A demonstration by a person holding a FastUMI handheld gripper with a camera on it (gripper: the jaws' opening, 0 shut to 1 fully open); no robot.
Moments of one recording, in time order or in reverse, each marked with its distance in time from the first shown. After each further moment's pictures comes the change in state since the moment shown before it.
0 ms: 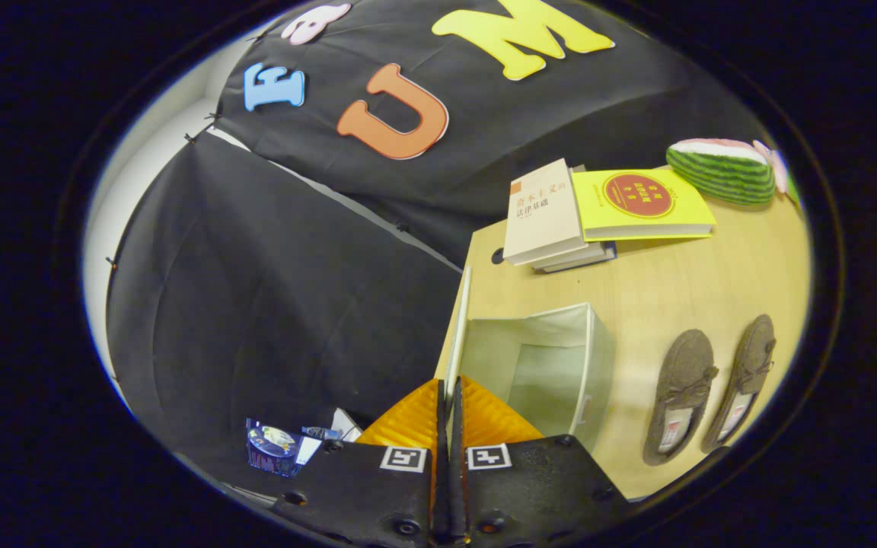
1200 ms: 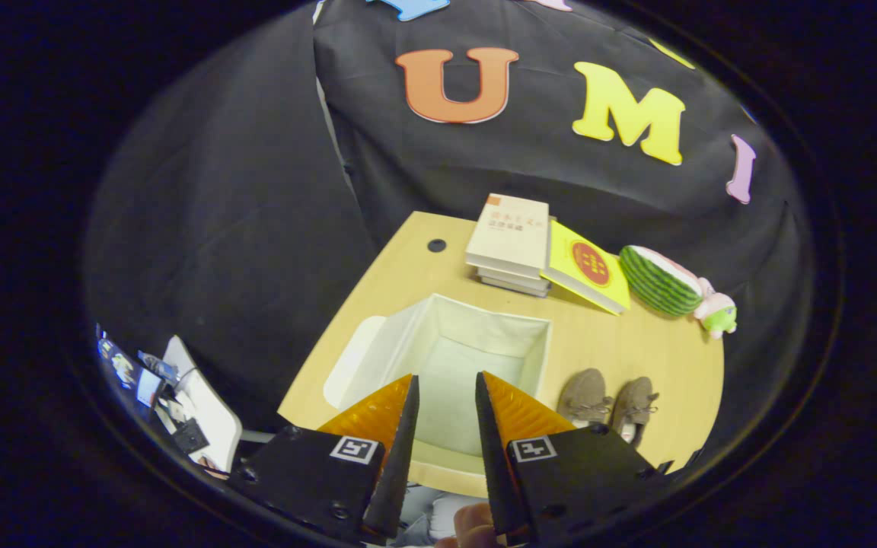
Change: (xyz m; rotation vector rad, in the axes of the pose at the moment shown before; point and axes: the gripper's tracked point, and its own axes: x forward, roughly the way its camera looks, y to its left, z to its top) arm 0.015 0.017 -0.049 -0.477 0.025 -0.663
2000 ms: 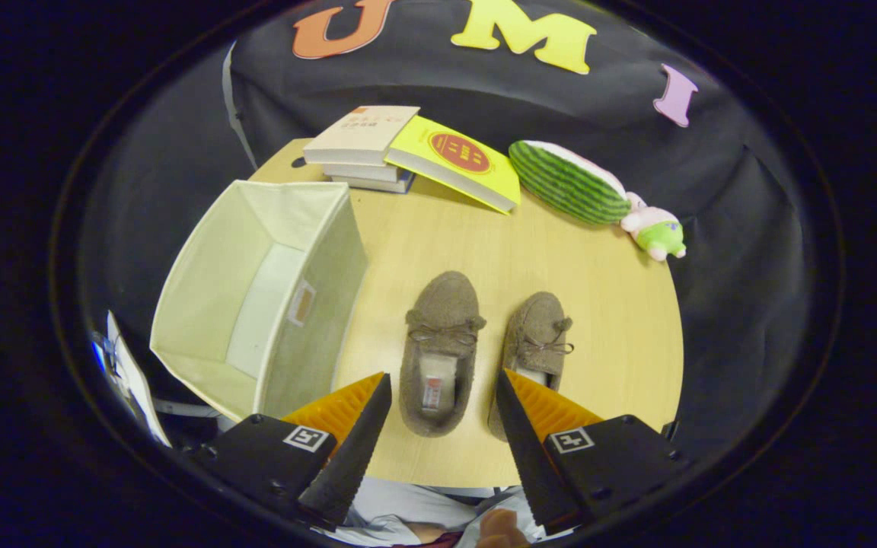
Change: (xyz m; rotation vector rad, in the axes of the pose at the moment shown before) arm 0.073 -0.201 -0.161 0.116 0.241 -0.158
